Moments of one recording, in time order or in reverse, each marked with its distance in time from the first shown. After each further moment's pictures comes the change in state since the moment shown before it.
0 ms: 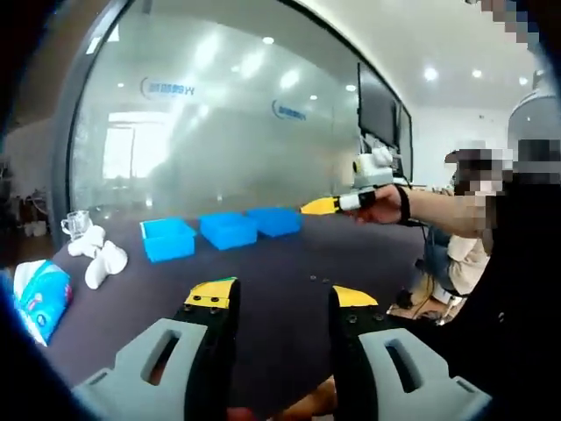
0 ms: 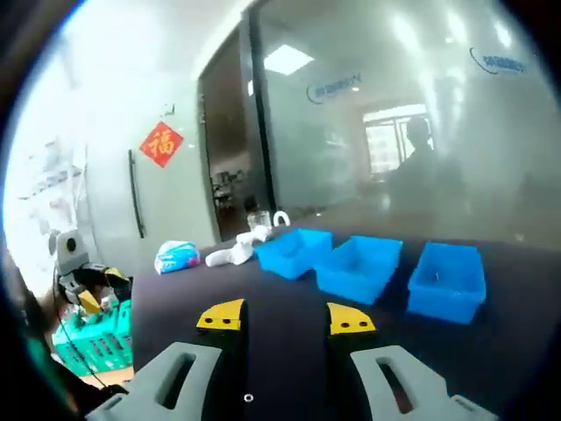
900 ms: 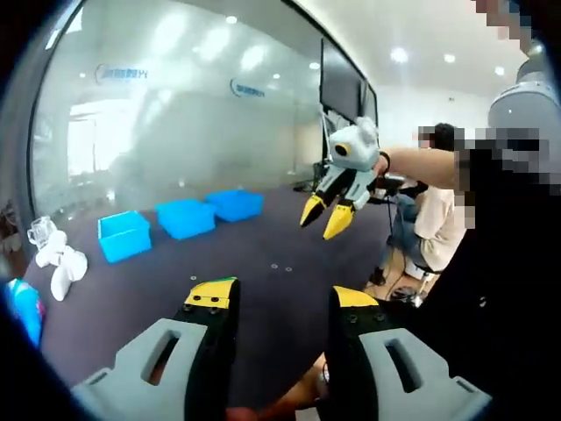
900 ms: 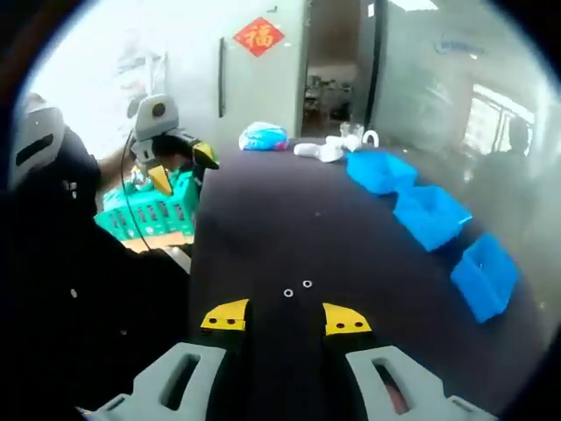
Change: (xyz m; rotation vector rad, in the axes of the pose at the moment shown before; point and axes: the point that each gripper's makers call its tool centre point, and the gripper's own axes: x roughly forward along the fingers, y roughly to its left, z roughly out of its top) left arm 0.020 -0.037 -0.009 0.036 0.105 -0.154; right arm -0.051 0.054 -0.071 -0.404 0.518 0.393
